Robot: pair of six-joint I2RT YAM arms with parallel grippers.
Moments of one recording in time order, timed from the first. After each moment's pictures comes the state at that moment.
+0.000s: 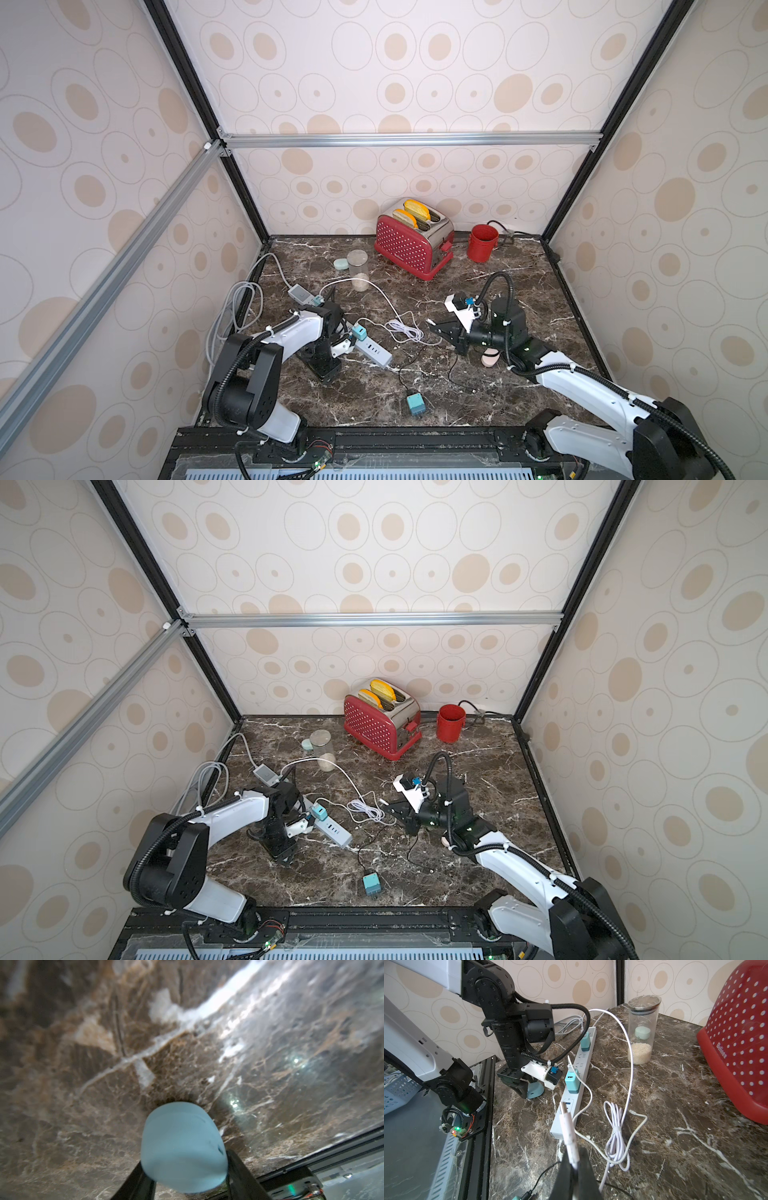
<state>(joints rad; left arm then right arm) -0.29 1.55 0.81 -1.06 0.00 0.49 0.51 1.09 0.54 0.18 -0.67 -0.02</state>
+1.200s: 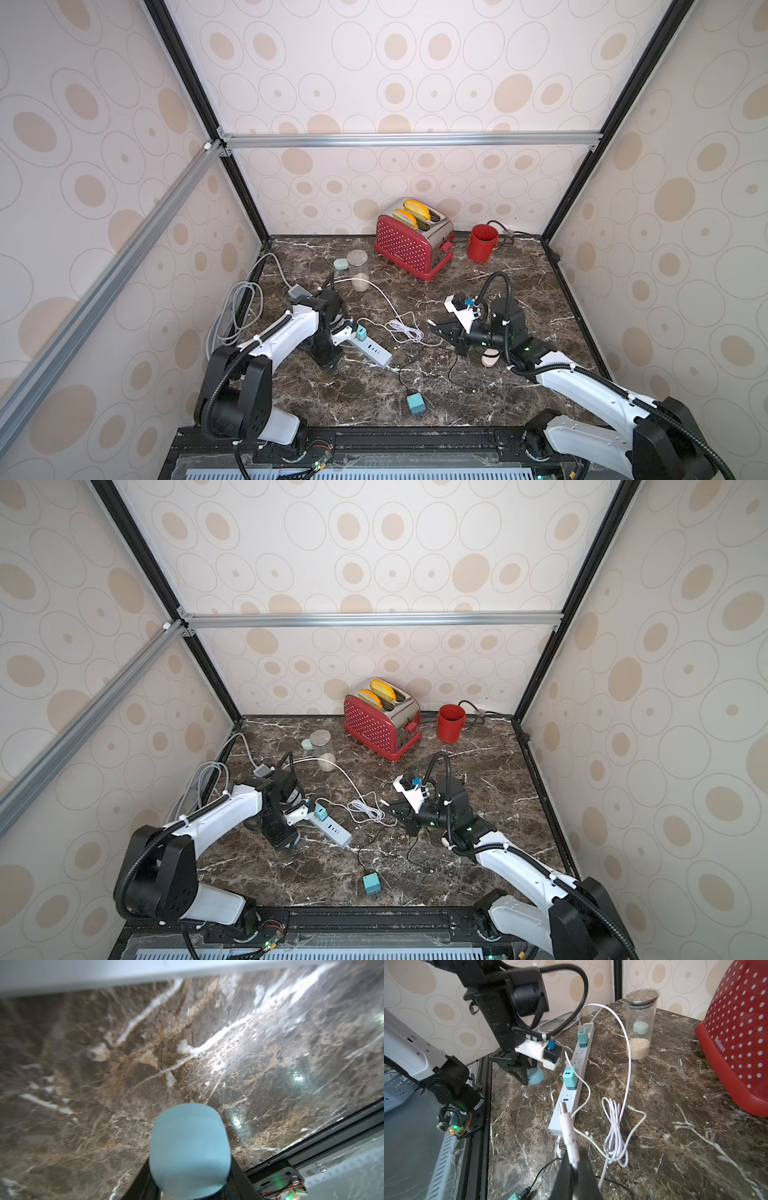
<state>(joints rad) -0.29 1.41 0.96 -1.16 0.03 0.48 0.51 1.10 0.54 0.15 -0.66 -0.01</state>
